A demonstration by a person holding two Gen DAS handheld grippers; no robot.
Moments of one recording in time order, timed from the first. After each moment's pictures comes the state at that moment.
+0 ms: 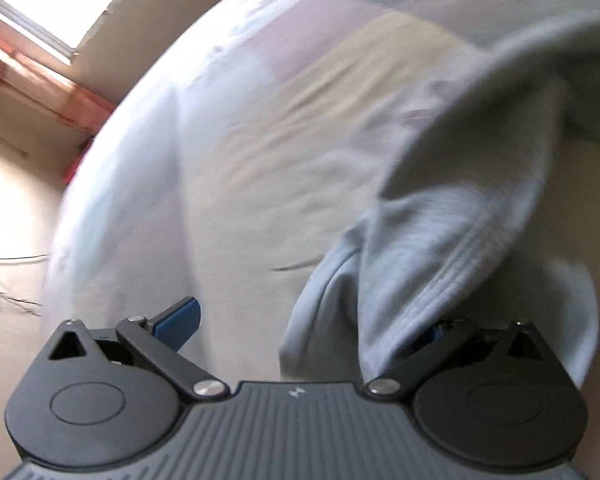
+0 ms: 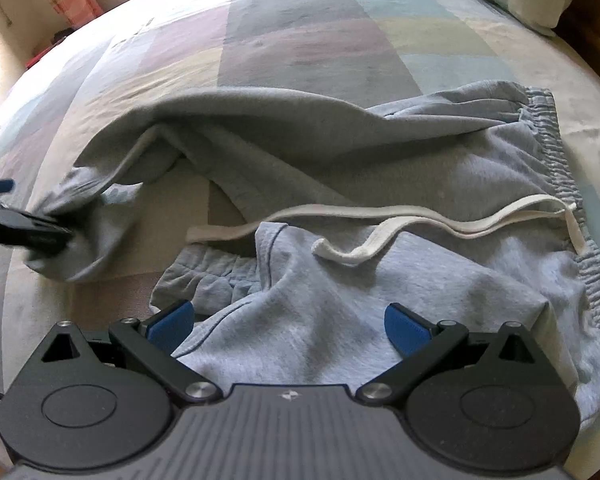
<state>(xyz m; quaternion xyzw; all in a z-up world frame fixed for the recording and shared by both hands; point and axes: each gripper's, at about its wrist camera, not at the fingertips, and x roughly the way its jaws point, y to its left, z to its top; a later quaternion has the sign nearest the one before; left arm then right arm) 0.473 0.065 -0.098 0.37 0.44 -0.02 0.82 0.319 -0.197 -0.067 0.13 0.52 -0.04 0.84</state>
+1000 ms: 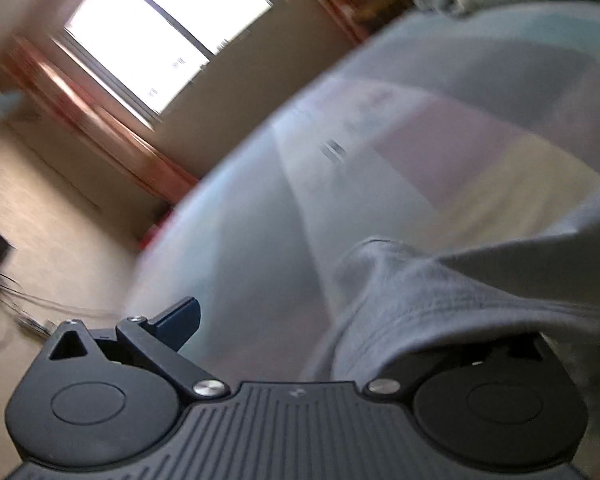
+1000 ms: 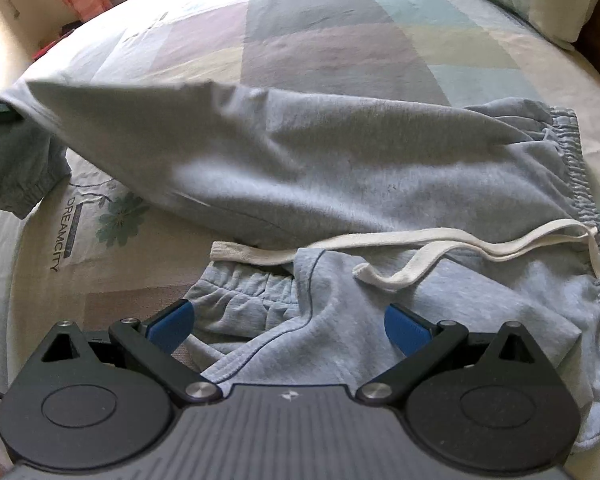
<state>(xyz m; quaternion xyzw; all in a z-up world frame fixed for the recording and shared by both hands) 0.545 0.102 -0.029 0.36 0.30 0.01 0.88 0.338 -0.177 -0.067 0.12 0.53 -0.03 0.84</state>
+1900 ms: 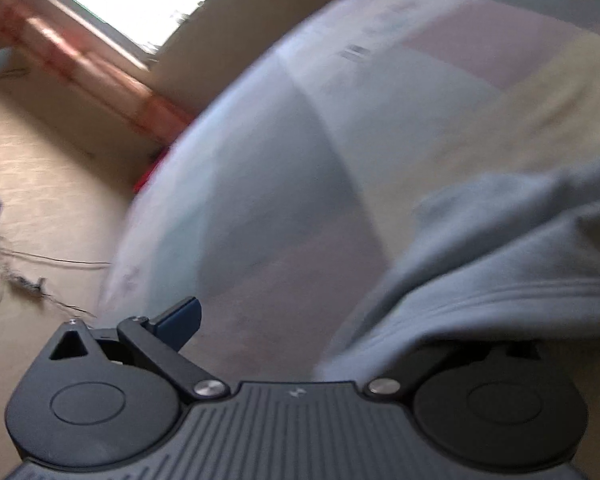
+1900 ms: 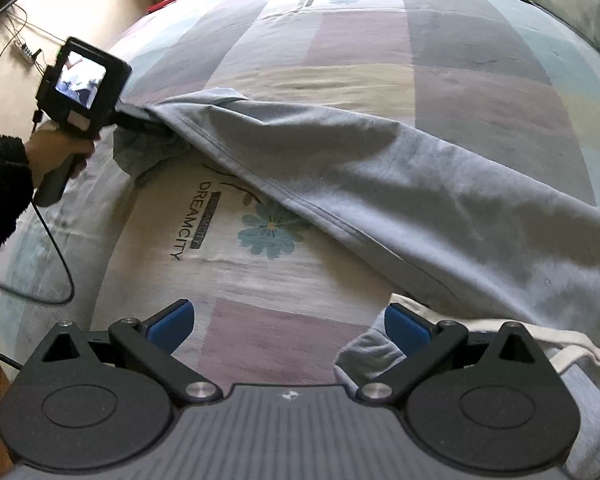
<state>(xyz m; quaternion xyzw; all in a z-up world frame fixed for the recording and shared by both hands) 0.606 0.182 -0.087 0.36 0.35 0.08 0.86 0.389 -0.089 -0.032 0.08 0.53 0.14 0.84</state>
